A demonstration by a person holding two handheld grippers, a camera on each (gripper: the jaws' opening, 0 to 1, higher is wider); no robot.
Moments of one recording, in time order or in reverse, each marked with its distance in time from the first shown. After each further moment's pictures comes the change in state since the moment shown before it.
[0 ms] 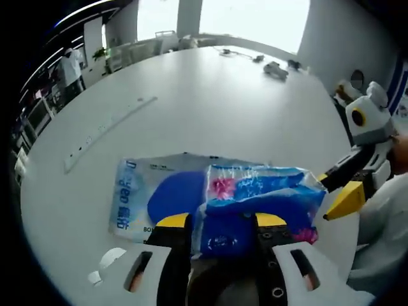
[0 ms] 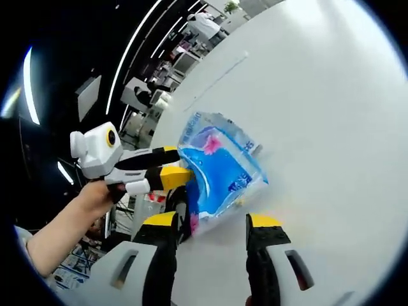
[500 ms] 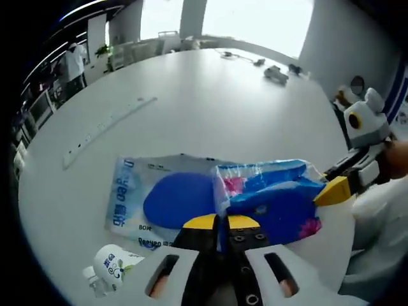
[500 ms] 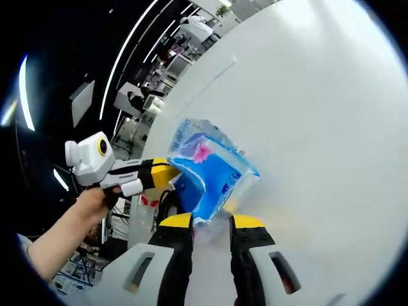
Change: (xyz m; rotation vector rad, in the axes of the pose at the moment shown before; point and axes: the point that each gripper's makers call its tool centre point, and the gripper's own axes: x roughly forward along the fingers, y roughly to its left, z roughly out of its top) left arm -0.003 -0.006 0.001 -0.033 -0.007 -0.002; right arm -0.012 -0.014 0.006 0.025 -0.030 -0.042
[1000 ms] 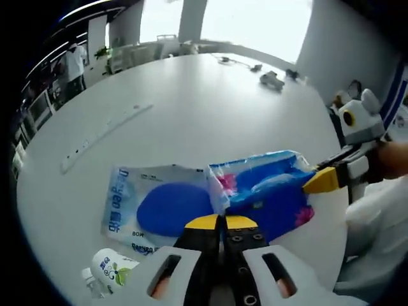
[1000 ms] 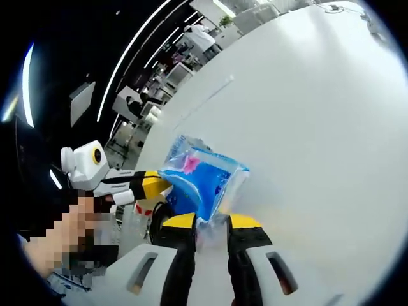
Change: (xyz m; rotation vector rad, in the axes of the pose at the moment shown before) left arm -0.003 -0.016 0.015 -0.014 -0.035 -0.023; right arm -0.020 -0.012 0.029 -0.061 -0.086 -0.049
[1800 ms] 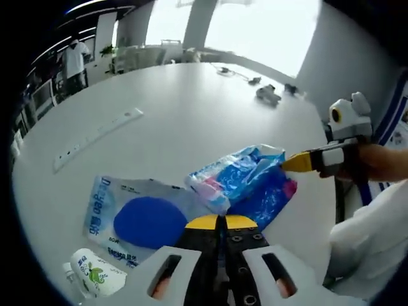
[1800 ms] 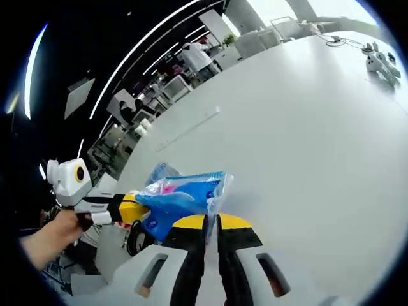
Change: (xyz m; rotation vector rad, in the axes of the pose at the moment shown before) left arm 0.005 -0.035 0.025 -0.082 -0.072 -0.024; right arm -0.029 -0.041 0.058 -0.119 -0.098 -0.097
